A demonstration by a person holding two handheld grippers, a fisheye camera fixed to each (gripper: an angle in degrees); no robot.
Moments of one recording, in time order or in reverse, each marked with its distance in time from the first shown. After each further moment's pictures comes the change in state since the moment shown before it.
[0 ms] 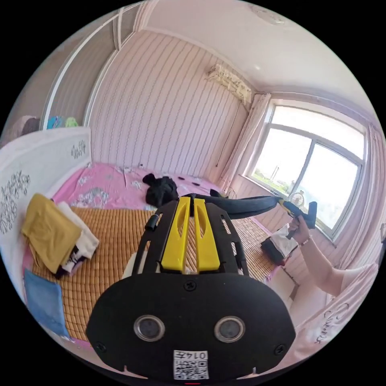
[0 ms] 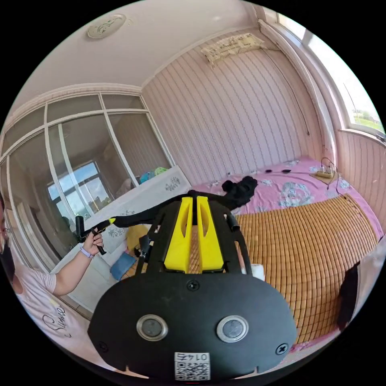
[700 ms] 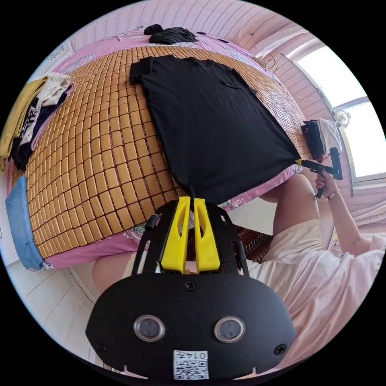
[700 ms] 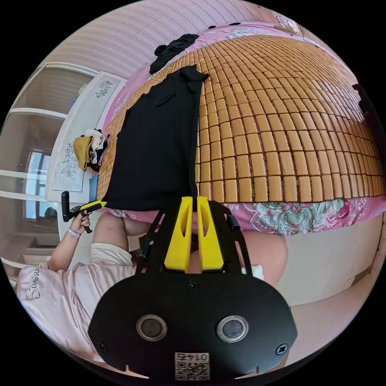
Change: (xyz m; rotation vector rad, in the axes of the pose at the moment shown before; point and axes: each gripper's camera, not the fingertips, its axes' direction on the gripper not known) left arm -0.104 0.163 0.199 -0.902 -0.128 -0.003; right arm 0.172 0.270 0.133 -0.785 0.127 0.305
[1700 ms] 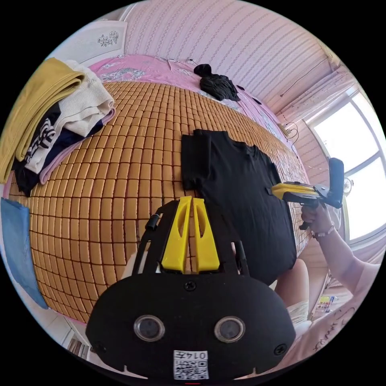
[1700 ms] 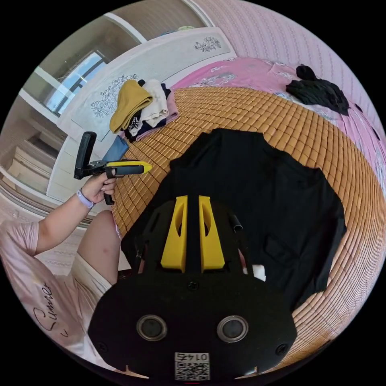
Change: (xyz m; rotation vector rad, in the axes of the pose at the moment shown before) left arm -0.185 -0.169 -0.010 0.350 0.040 -0.257; right arm -0.262 -0.225 0.216 -0.040 0.034 -0.730
